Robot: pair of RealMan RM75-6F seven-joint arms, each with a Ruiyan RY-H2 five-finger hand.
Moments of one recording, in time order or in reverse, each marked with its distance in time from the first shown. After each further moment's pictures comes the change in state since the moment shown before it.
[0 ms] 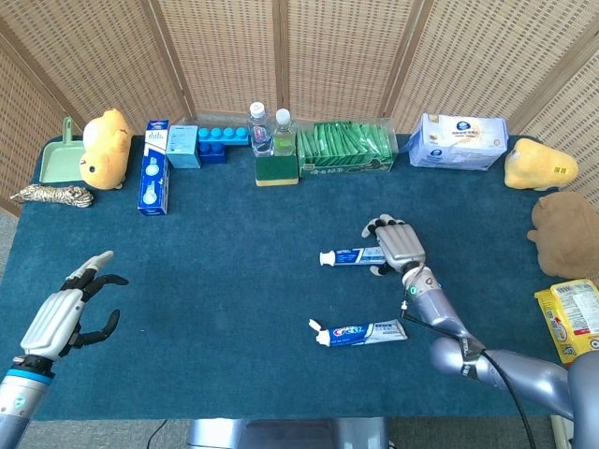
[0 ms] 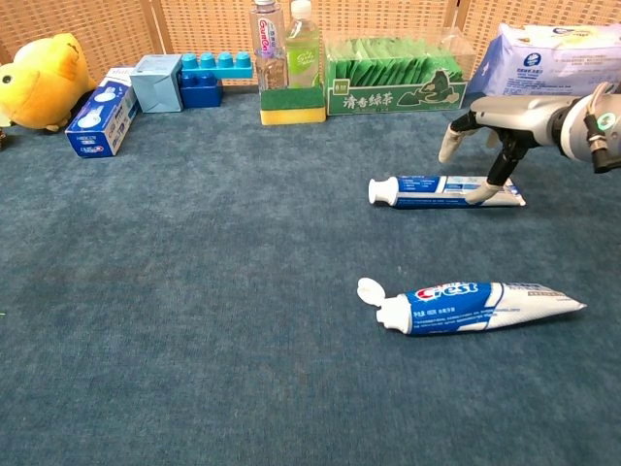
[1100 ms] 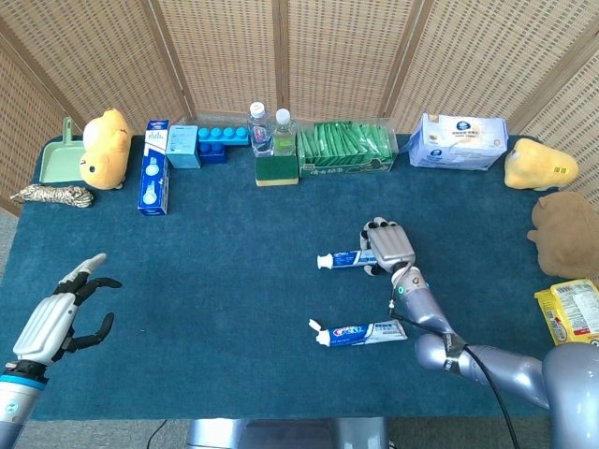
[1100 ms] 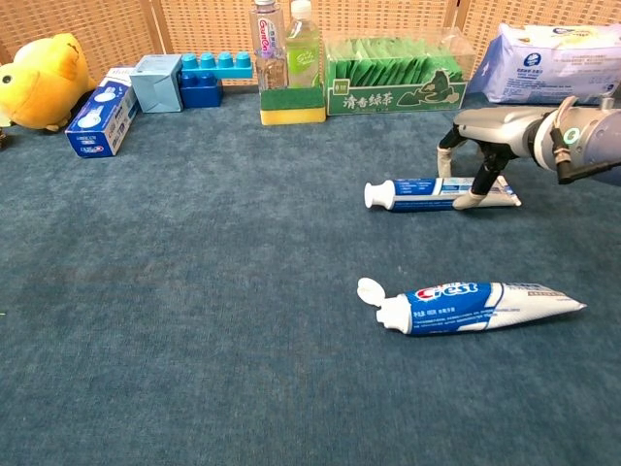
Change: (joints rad) left arm 0.037 0.015 -0.001 -0.004 0.025 0.012 -0.021; right arm 0.057 -0.069 -0.020 0.050 0.096 0.016 -0.092
